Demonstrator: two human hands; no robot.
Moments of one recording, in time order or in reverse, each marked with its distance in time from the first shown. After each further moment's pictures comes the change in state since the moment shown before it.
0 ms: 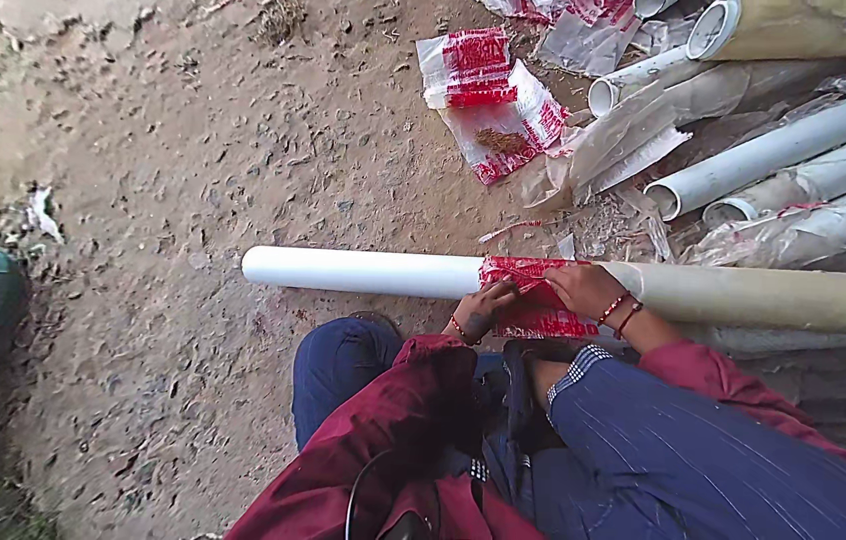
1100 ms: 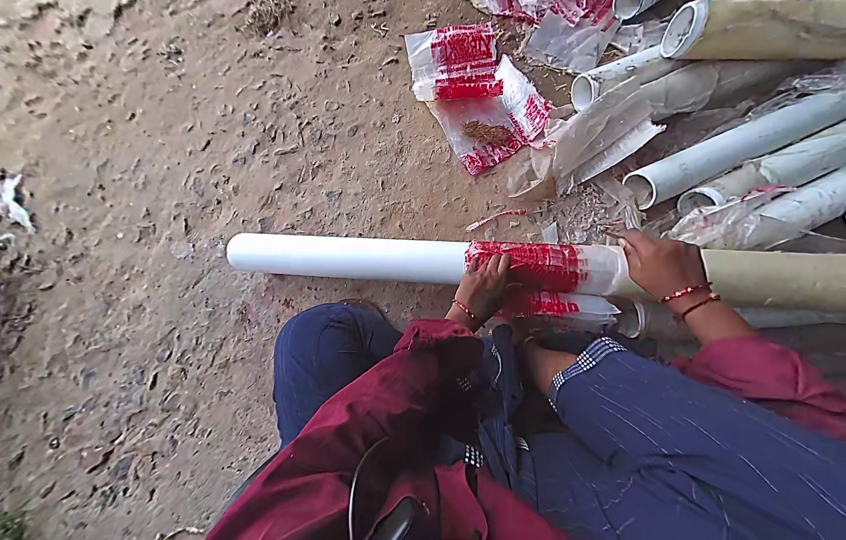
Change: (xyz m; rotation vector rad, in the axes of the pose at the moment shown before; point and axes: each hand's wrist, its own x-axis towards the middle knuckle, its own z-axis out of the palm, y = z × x) left_hand 0.029 0.051 -0.011 0.261 -0.231 -0.286; right_hand -0.078 0.060 -0.011 -0.142 0.456 0.361
